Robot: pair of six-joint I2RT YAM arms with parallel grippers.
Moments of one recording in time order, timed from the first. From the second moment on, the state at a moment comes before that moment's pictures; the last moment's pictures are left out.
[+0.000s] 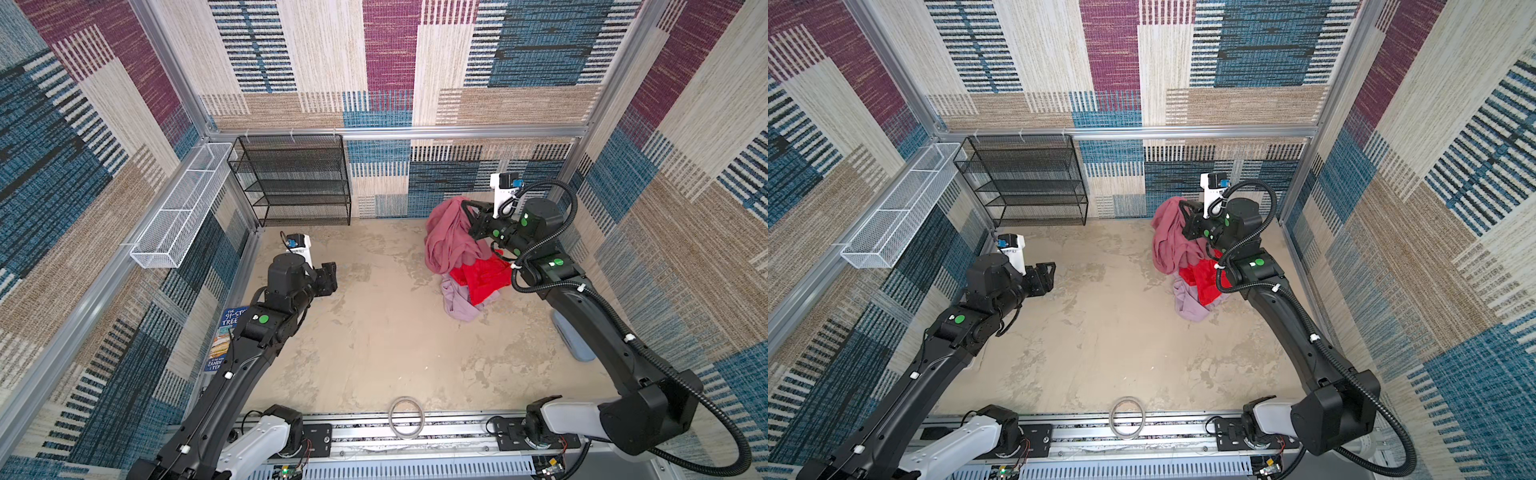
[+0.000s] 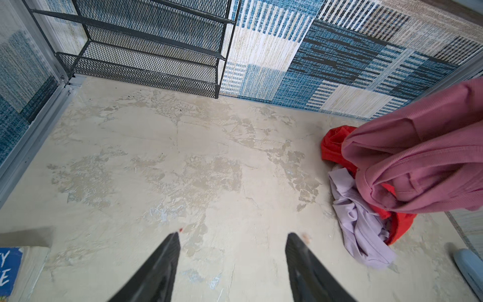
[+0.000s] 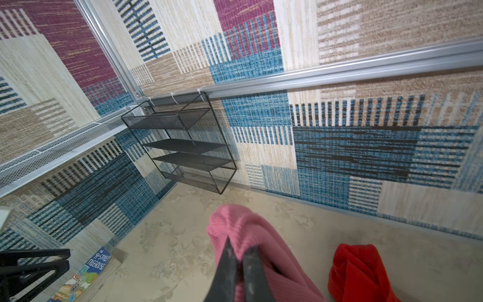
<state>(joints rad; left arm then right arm) -0.31 0.98 1.00 -0.48 -0.10 -0.35 0.31 1.33 1.33 -0.06 -0.28 0.25</state>
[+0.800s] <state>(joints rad) -0.31 0.81 1.09 -0.72 -0.26 -0.33 0.68 1.79 1.80 -0.15 -0.36 0.13</state>
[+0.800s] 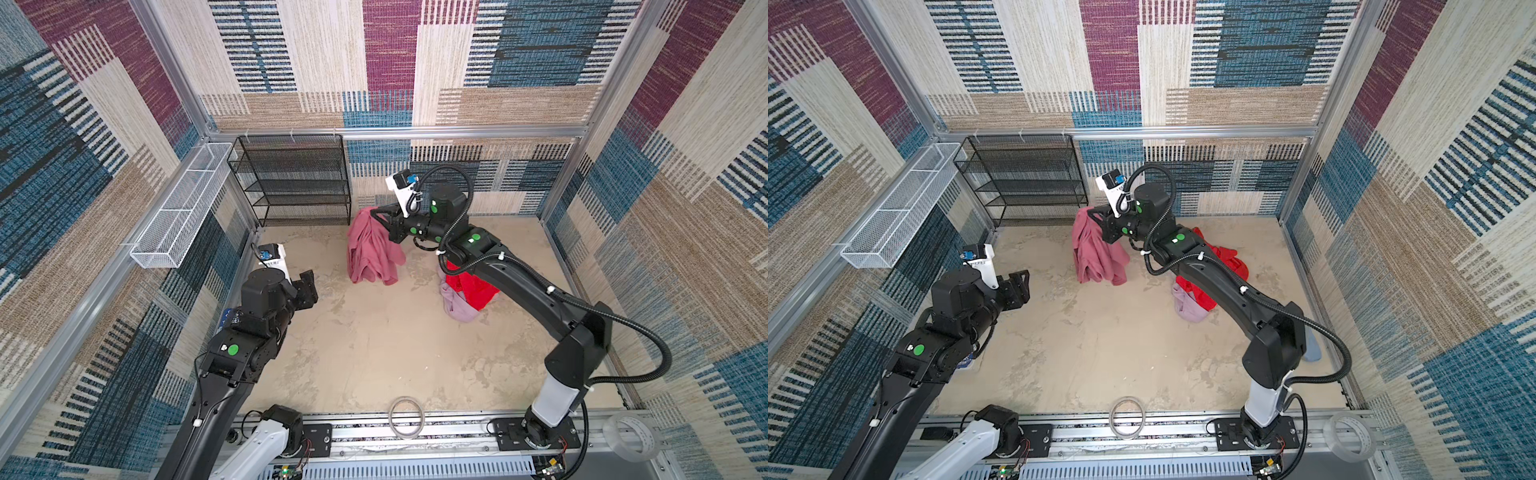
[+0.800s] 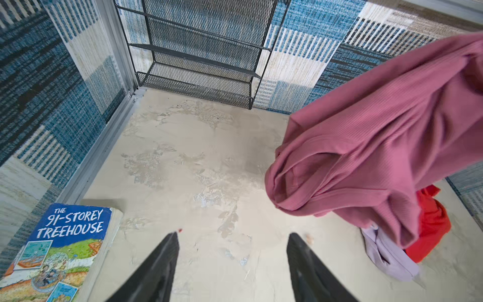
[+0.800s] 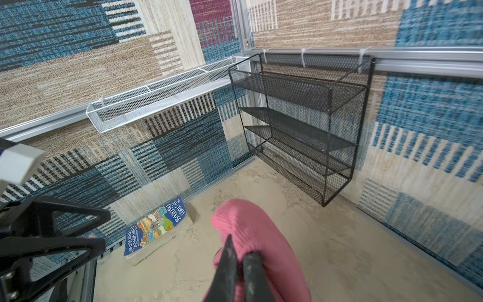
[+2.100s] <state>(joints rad) -0.31 0.86 1.11 -0.80 -0.31 -0.28 0.89 2.17 1.81 -0.04 -0.46 0.23</state>
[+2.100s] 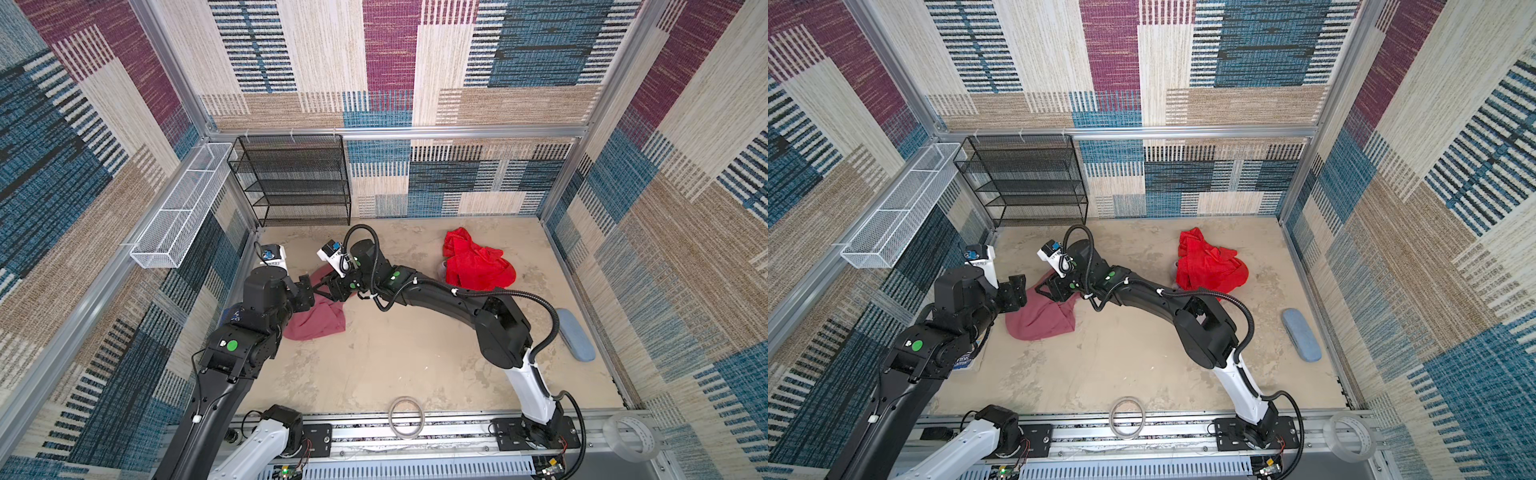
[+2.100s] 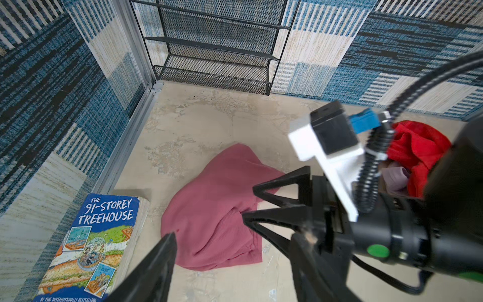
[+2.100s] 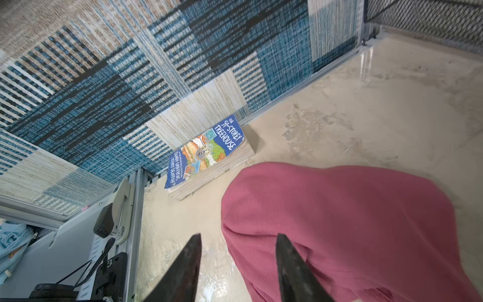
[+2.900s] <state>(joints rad) -0.31 0.98 1.05 -0.71 -0.20 -0.31 0.69 2.29 1.68 0.02 -0.35 0.31</state>
